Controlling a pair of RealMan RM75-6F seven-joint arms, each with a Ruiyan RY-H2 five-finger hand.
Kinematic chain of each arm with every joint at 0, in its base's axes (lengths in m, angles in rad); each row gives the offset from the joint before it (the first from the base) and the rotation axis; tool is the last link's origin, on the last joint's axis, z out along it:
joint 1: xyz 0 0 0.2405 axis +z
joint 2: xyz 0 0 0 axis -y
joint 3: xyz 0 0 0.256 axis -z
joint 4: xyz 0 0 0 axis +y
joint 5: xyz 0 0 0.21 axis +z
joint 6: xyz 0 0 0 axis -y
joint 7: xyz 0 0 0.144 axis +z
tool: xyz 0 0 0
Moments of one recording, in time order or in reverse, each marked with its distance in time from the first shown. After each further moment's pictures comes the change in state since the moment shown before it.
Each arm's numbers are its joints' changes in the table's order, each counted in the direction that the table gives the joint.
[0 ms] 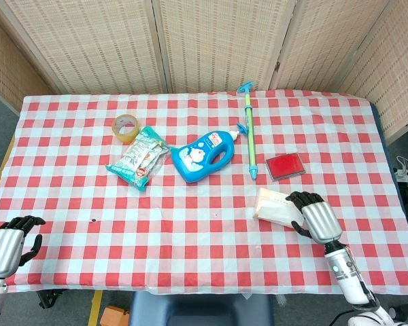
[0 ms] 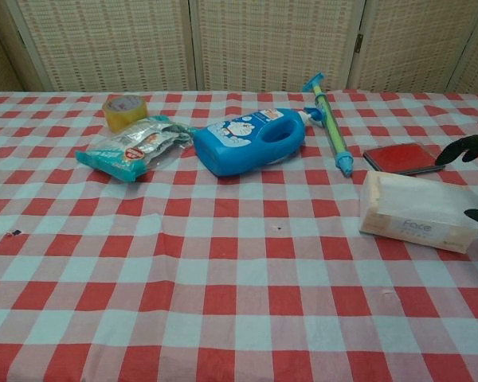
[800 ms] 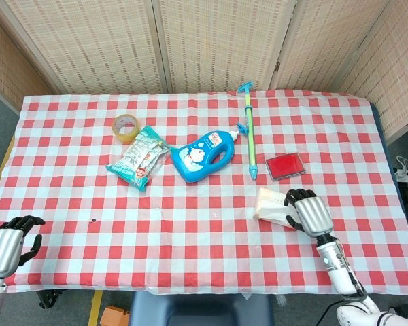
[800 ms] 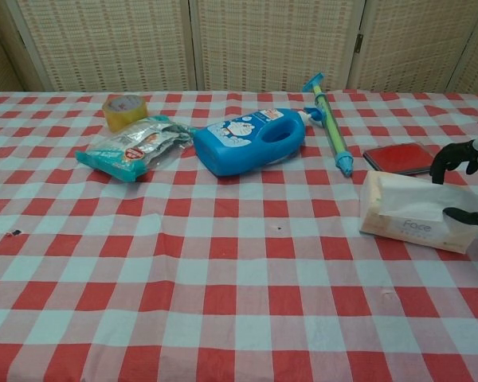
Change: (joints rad) left arm -0.001 -0.002 0.000 0.002 -0.002 0.005 -0.012; right arm 0.048 0.092 -0.011 0.124 0.035 0.014 0.002
